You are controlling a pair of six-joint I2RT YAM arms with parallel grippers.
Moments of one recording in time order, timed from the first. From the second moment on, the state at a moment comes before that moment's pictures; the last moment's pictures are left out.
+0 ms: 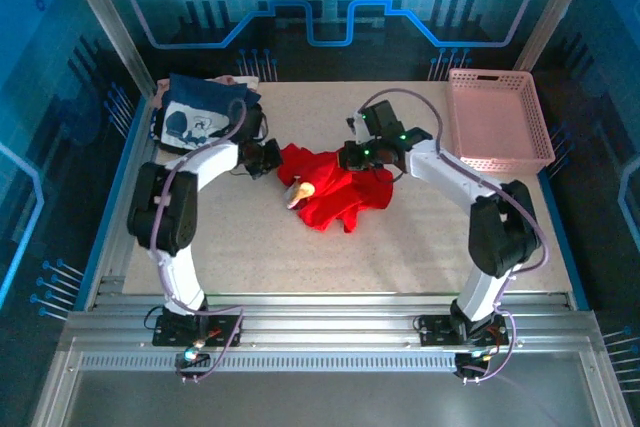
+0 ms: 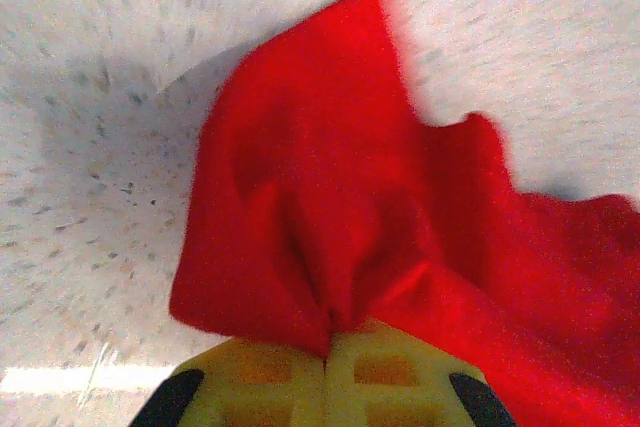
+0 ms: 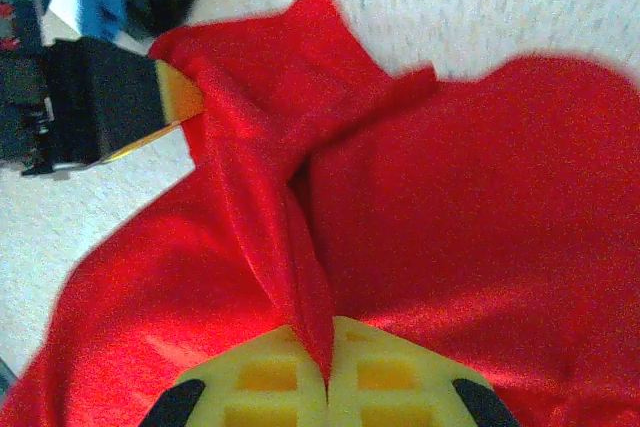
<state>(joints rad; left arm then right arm) -0.19 1.84 1.30 -0.47 0.25 -0.72 0.48 1.72 1.40 -0.54 -0.31 0.41</state>
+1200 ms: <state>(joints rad) -0.16 1.28 1.62 -0.42 0.46 -0.55 0.11 1.39 1.97 -0.86 -0.56 0.23</state>
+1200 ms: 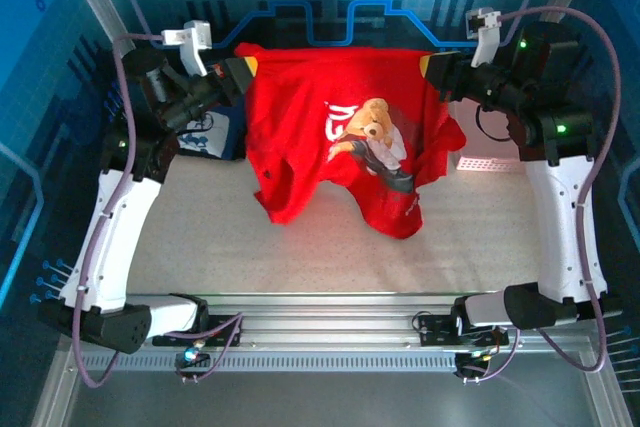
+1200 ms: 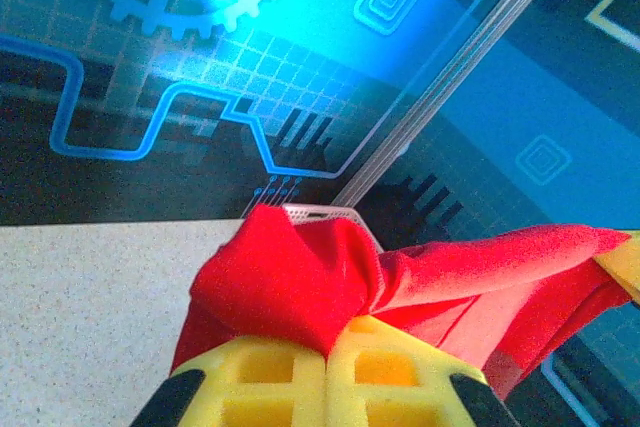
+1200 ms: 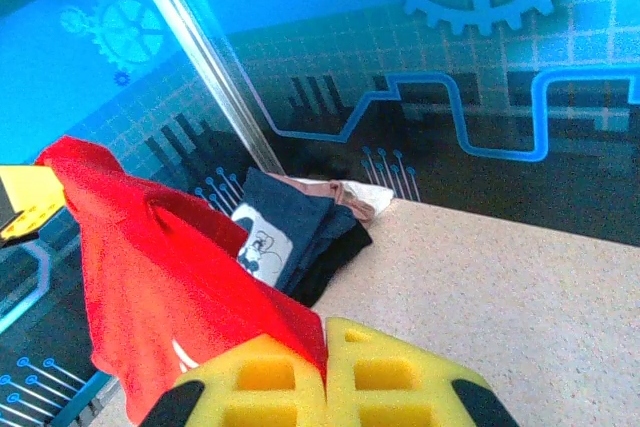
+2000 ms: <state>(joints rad) -0.08 1.48 1.91 -0.42 0.52 -0.44 0.09 1.74 2.37 -0.84 -0.58 0.24</state>
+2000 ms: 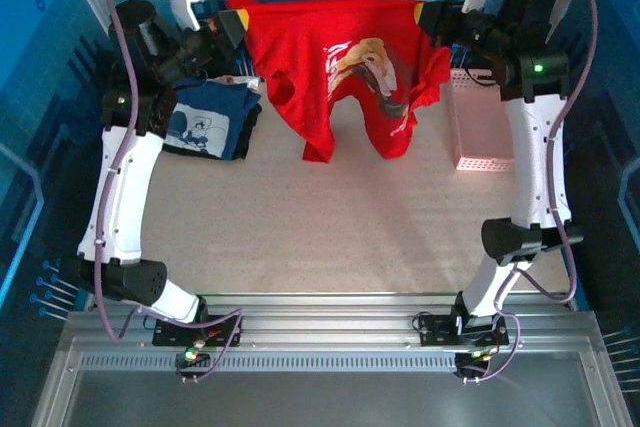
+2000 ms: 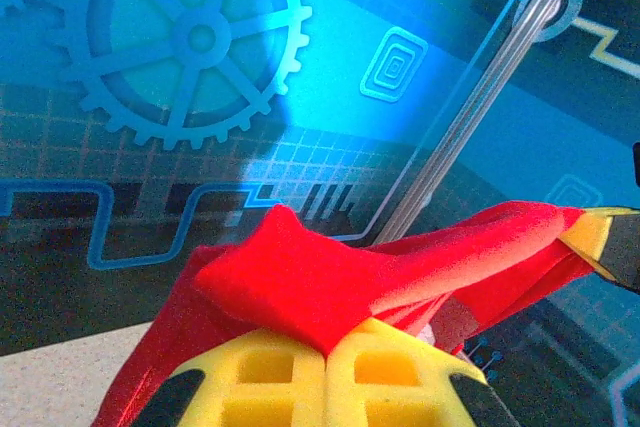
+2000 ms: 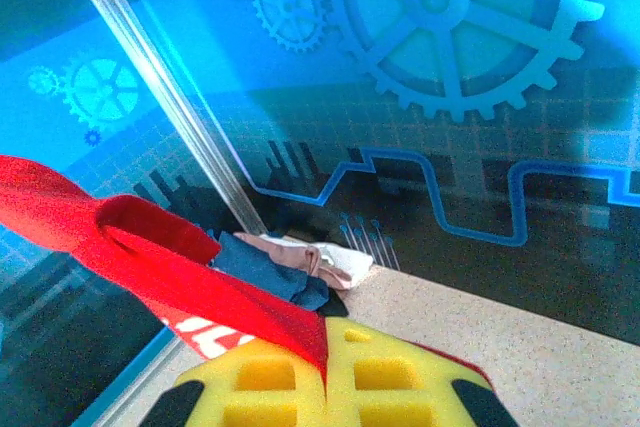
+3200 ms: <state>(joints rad) -0.08 1.26 0.92 -0.74 0.28 -0.68 0.18 1.12 0.82 -0.79 -0.27 0.56</state>
